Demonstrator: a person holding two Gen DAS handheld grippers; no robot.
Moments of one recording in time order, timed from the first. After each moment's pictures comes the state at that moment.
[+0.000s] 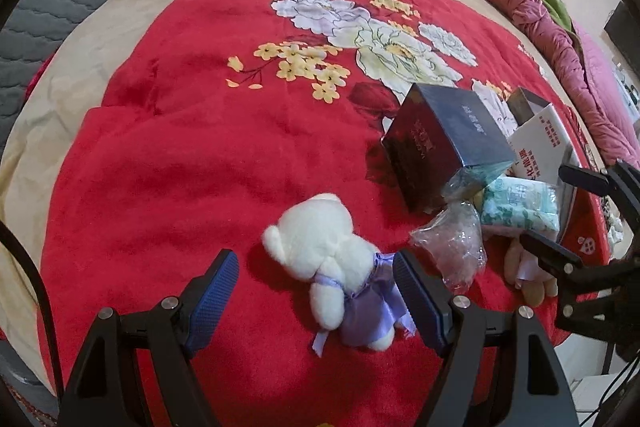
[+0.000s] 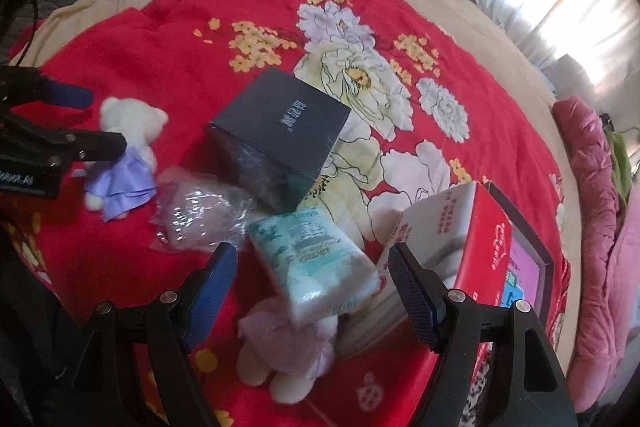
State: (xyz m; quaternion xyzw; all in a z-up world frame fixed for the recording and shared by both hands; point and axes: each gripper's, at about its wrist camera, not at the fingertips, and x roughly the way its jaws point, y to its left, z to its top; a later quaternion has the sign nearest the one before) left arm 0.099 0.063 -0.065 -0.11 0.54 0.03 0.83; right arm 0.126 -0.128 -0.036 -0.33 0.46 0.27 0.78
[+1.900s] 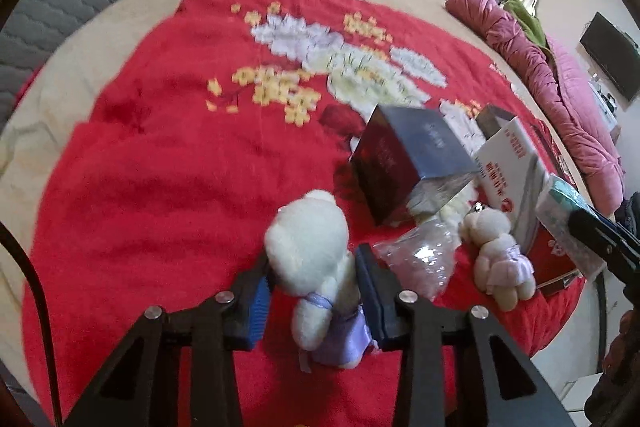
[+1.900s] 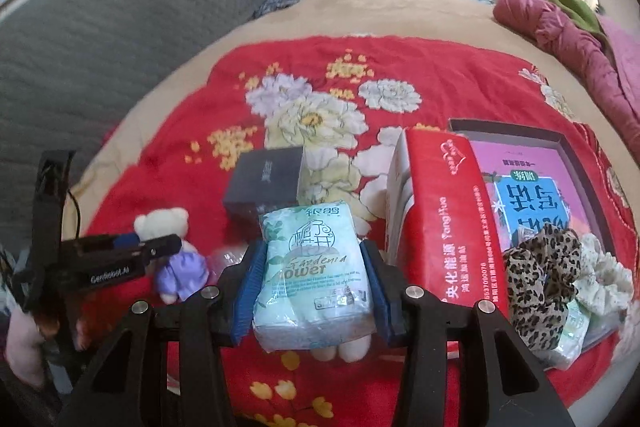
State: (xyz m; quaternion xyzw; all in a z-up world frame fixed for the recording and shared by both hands) left arm 0.084 0.055 -0.048 -0.13 0.49 0.00 0.86; right arm 0.093 -0.205 0.023 -0.01 0.43 0.23 0.87
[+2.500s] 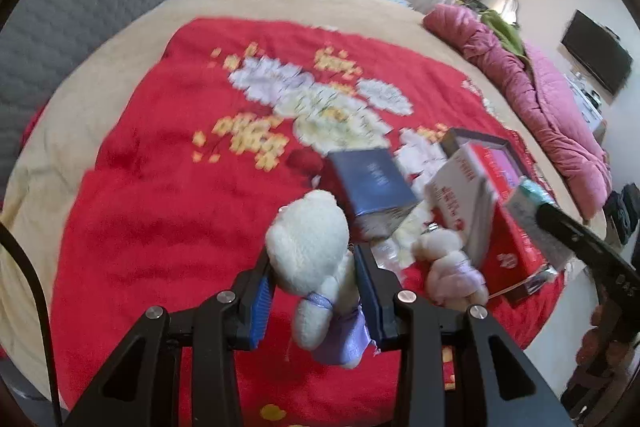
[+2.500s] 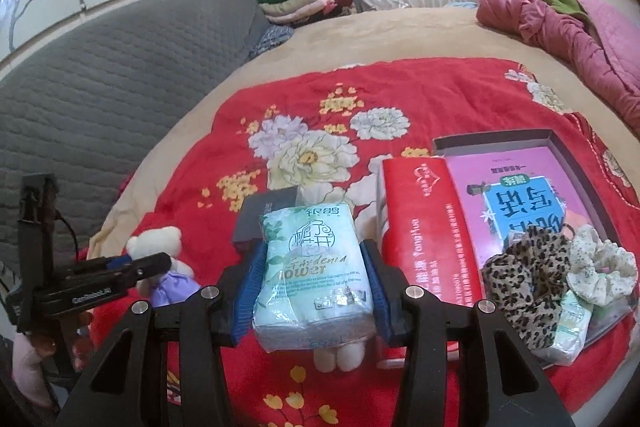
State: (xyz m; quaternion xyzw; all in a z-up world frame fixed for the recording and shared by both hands) left arm 0.073 0.035 0.011 -0.11 0.46 -0.02 0.88; right arm 0.090 -0.243 0.045 0.07 0.39 0.23 0.89
